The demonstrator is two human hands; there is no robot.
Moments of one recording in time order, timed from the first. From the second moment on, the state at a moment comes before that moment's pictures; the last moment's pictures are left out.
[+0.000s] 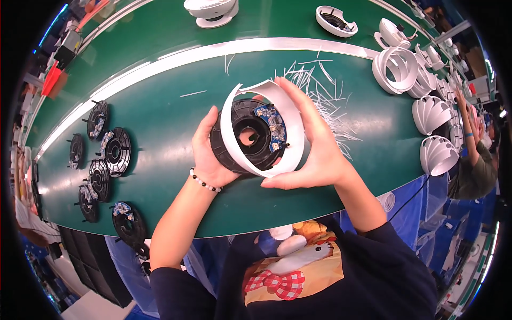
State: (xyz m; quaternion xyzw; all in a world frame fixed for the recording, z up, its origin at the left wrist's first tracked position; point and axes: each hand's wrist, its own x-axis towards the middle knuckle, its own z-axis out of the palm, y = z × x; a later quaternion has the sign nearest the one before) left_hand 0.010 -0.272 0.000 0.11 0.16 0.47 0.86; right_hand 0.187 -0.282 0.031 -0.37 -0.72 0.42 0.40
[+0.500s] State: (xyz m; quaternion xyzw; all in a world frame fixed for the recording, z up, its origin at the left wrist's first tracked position) left_hand 0.009 -0.275 -0.005 0.09 0.15 0.51 0.85; right_hand 0.172 -0.273 0.032 -0.33 -0.87 0.20 0.31
